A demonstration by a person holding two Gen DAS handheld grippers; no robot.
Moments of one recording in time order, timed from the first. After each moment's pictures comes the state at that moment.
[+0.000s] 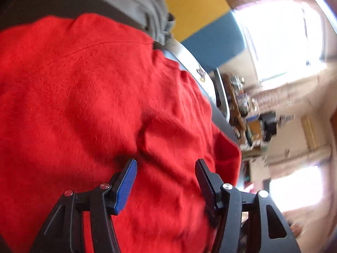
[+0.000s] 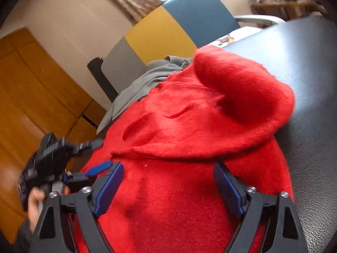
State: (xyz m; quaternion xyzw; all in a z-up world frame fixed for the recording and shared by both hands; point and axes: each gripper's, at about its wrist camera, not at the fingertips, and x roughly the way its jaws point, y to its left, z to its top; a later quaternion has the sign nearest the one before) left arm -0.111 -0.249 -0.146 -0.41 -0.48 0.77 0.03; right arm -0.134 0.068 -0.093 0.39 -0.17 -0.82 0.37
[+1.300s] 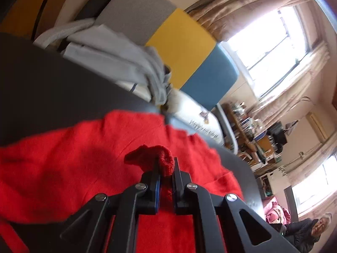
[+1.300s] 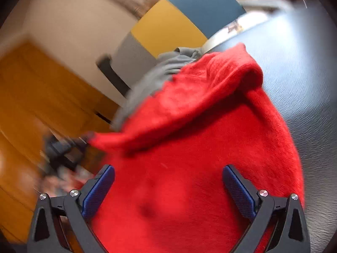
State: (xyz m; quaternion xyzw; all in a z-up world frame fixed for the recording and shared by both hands) left arm -0.087 -0.328 -0.056 -0.29 -0.37 0.89 -0.02; right arm -0.149 0.086 -0.090 0.42 -0.30 -0.75 0.41
